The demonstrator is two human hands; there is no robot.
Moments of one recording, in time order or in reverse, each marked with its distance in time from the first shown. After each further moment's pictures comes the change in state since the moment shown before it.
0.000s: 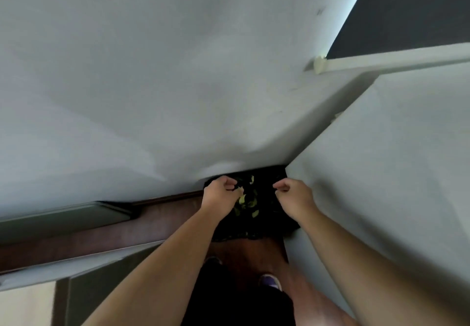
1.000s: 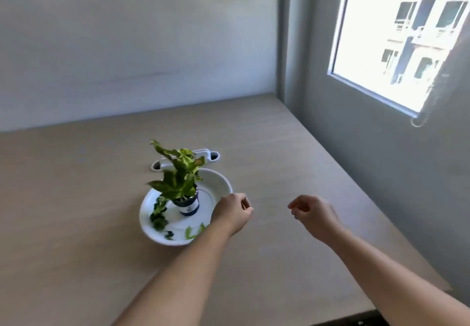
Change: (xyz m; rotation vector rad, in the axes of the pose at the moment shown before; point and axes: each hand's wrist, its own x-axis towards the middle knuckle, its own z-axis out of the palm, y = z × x) left_hand -0.576 -0.308 -0.211 -0.253 1.223 -0.571; right_hand -0.531 -0.178 0.234 -0.527 -0.863 -1.399
